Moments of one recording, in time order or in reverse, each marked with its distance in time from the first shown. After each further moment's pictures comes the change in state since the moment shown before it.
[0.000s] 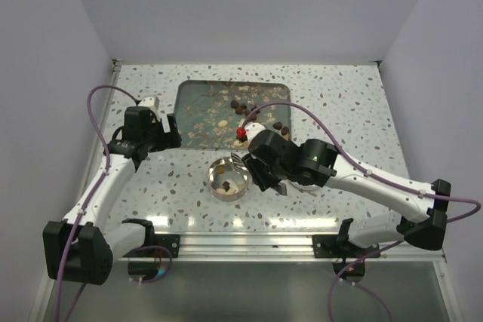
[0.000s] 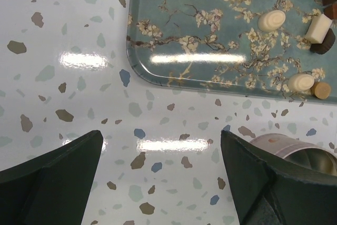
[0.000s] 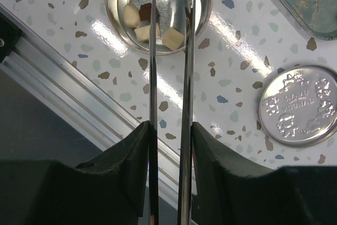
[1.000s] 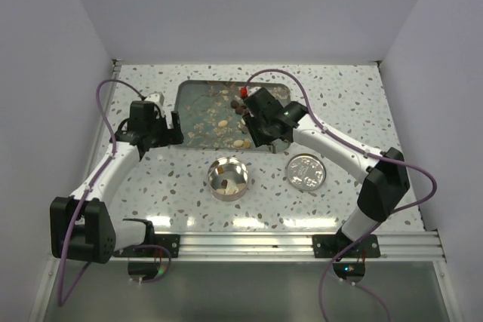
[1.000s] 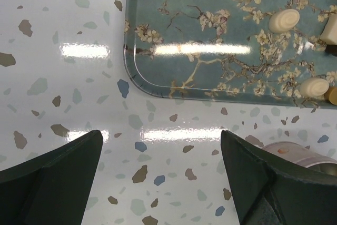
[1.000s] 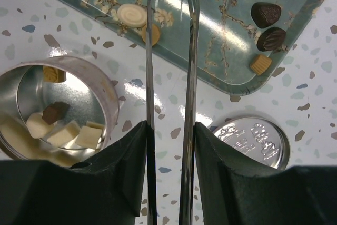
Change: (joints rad) left arm 0.005 0.142 0.046 0.035 0.017 0.029; right arm -0.349 0.349 0.142 0.158 0.035 -0.129
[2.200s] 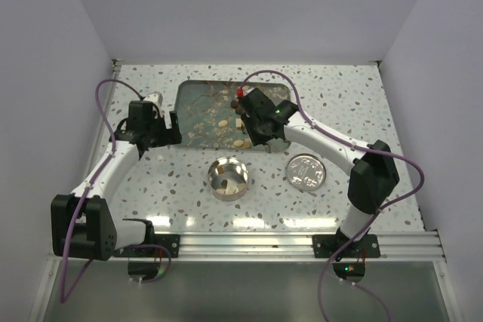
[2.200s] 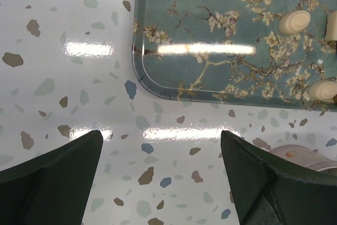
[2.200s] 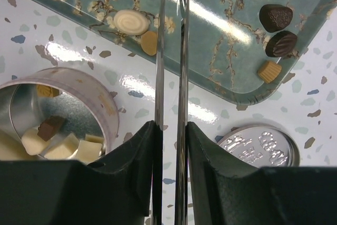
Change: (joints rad) left arm 0.021 0.018 0.000 0.008 0.001 0.013; right arm -0.005 0.092 0.026 0.029 0.004 0.024
